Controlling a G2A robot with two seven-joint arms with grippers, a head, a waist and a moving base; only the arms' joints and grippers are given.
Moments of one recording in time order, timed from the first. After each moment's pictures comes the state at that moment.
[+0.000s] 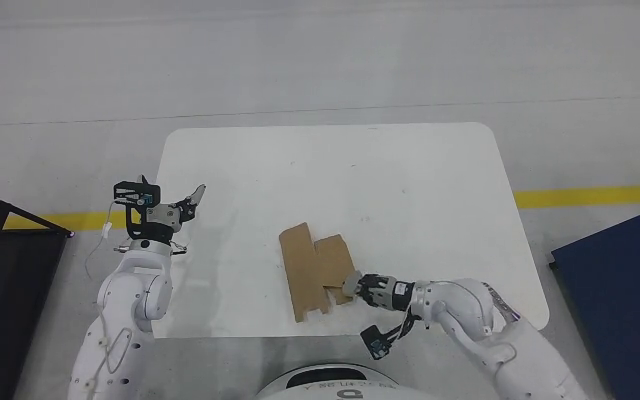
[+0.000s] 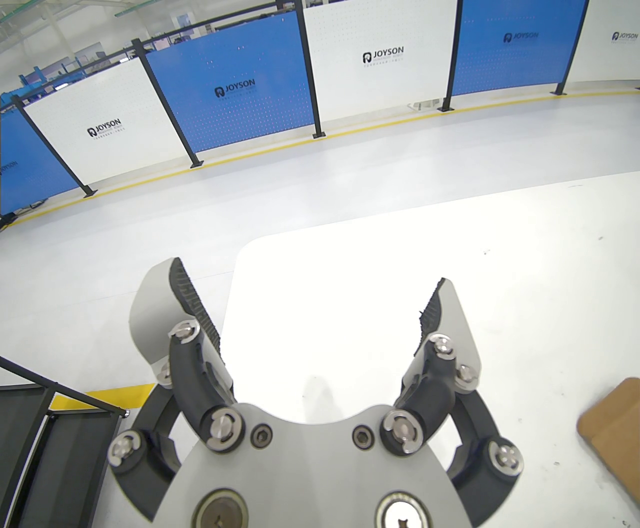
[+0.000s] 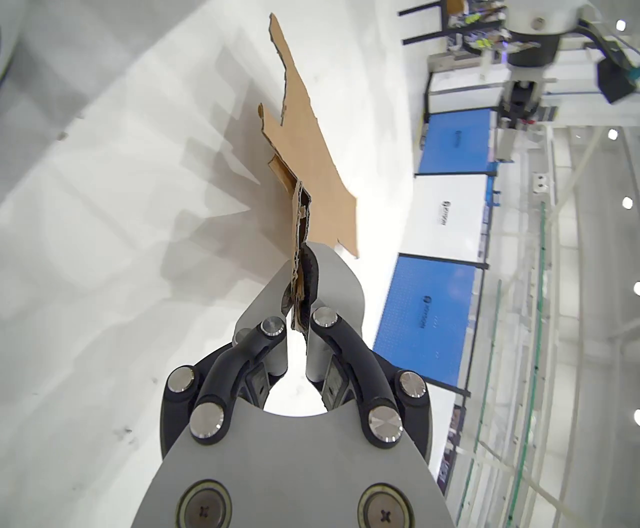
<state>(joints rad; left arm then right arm) 1.73 -1.15 -1.60 -1.80 1.33 0.00 0.00 -1.75 -0.95 1.20 -1.95 -2.78 -0.32 -0.62</state>
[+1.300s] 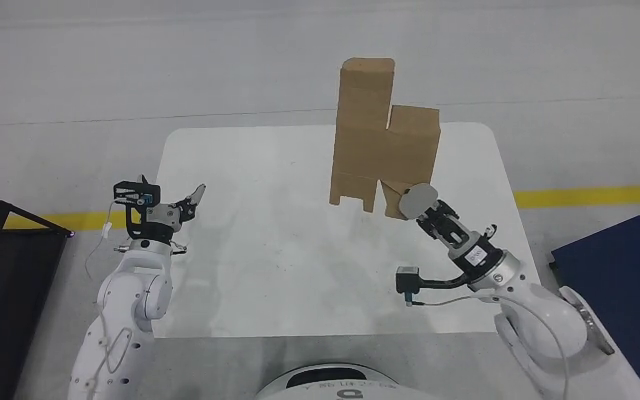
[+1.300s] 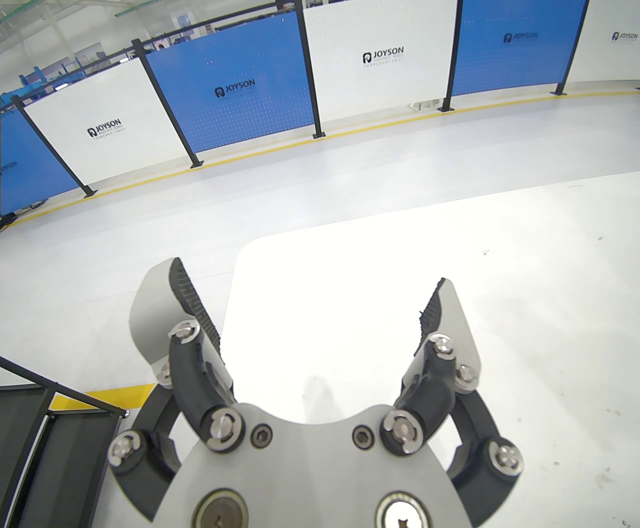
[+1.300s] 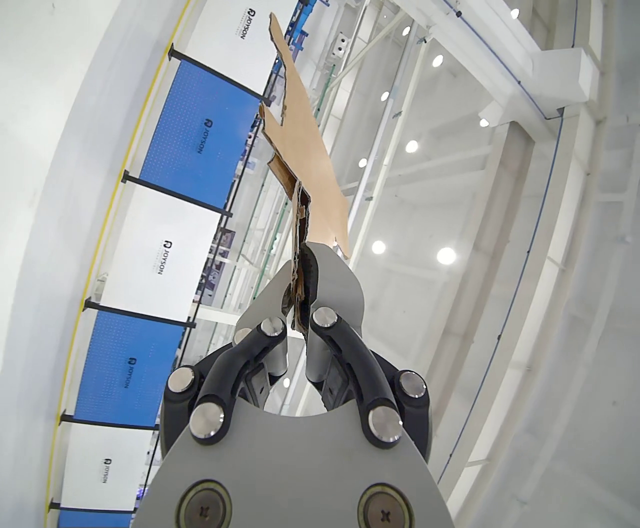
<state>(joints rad) 1.73 -1.15 -1.60 -1.80 1.33 0.00 0.00 -1.92 -0.92 1.54 -2.35 -3.07 0.06 -0.27</state>
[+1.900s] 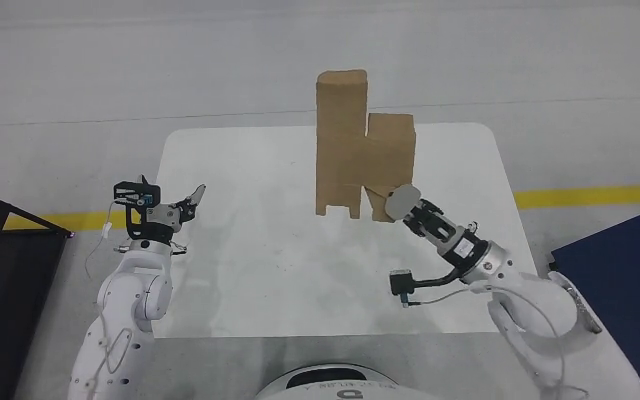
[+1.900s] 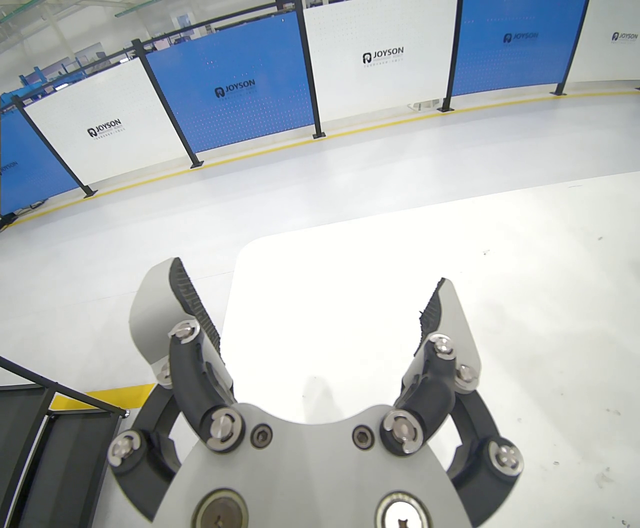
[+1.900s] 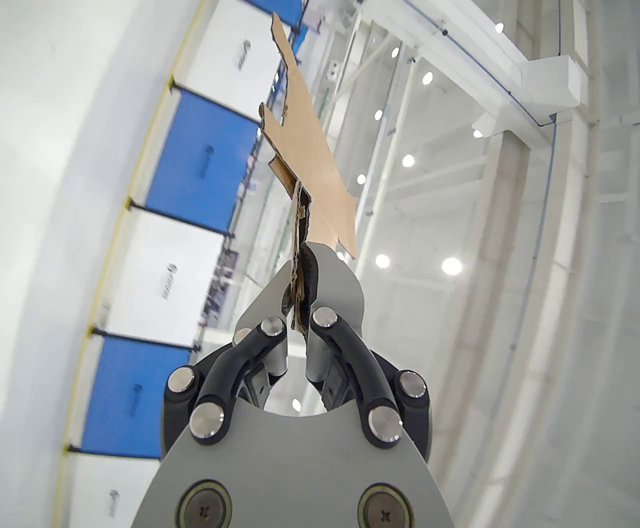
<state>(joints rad) 1.73 -1.15 -1.60 -1.80 1.33 0.00 0.00 -1.75 -0.92 1.46 -2.20 -2.79 -0.03 -0.50</state>
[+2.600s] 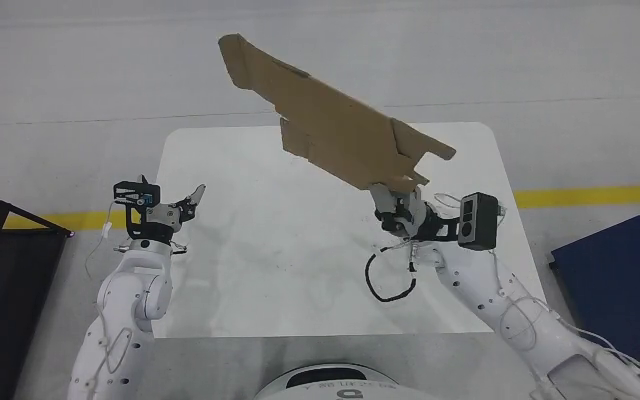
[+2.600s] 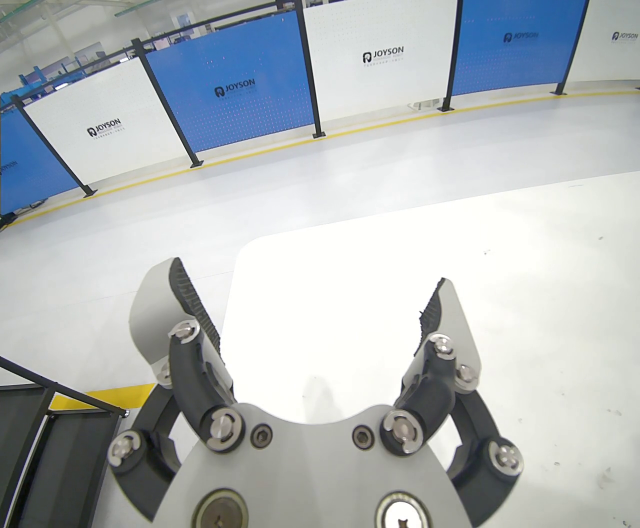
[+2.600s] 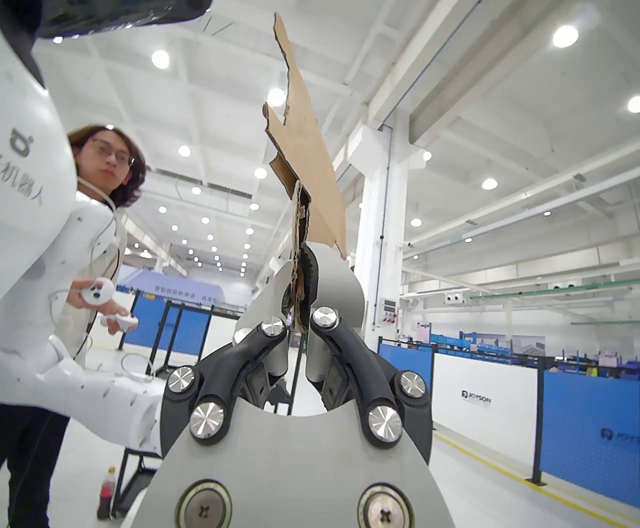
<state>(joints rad) 1.73 -1.15 -1.60 -1.80 1.33 0.00 0.00 -1.12 -1.06 0.81 -1.63 -1.15 -0.64 -1.17</state>
